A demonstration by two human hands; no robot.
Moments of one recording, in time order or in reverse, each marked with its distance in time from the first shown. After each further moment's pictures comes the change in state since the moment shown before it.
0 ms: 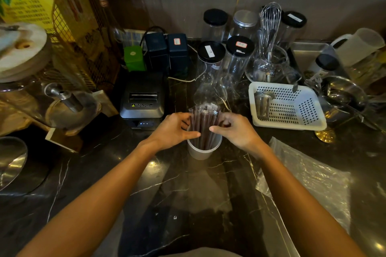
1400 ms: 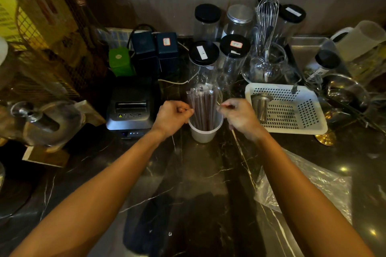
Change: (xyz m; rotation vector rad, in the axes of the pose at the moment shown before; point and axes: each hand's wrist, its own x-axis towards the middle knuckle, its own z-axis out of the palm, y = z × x) left_hand 0.064 0.013 -0.007 -0.097 0.250 -0.149; right_hand 0.057 -0.004 -0.035 0.137 0.126 0.143
